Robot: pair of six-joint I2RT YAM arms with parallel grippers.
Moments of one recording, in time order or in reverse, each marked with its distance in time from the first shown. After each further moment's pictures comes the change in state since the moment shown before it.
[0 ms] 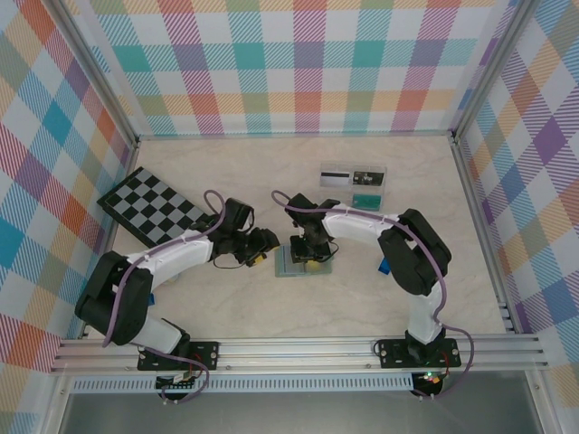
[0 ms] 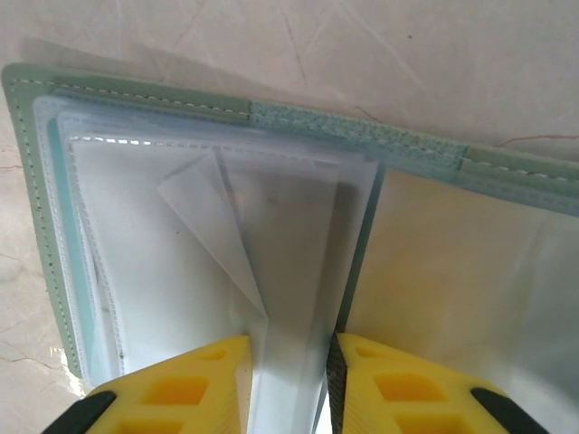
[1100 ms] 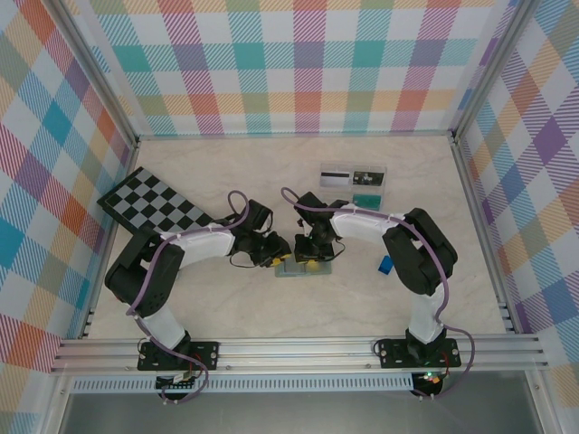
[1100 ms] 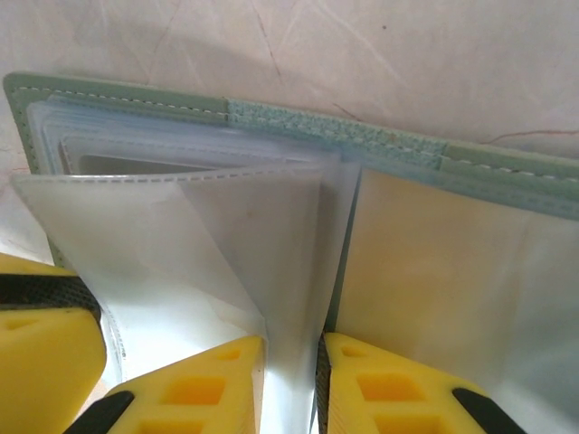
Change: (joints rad) left arm -0.067 0.212 0.086 0.045 0.029 0.007; right arm -0.040 -0.023 -0.064 0.071 -0.103 0.000
